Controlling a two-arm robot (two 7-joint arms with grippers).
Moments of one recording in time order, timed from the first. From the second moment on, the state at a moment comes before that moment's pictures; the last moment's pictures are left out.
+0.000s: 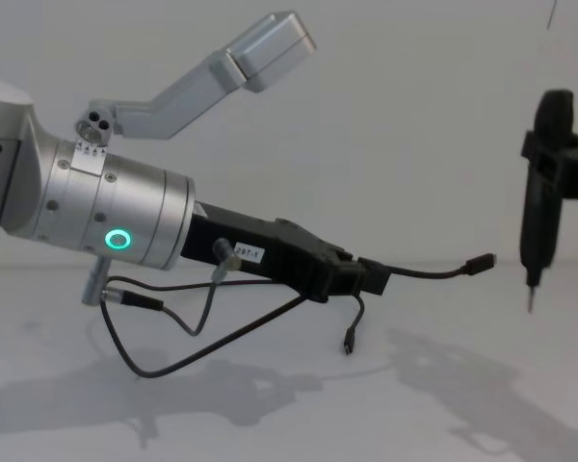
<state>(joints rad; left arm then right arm) -0.72 0.44 0.77 -1.36 -0.44 0.26 -0.78 0.04 0.27 -0.23 -1.75 0.30 -0.02 0.07</state>
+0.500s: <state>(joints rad) -0.72 0.45 0.77 -1.37 -0.45 0.27 -0.78 0.14 0.20 -0.24 -1.66 0.29 -0.11 0.09</state>
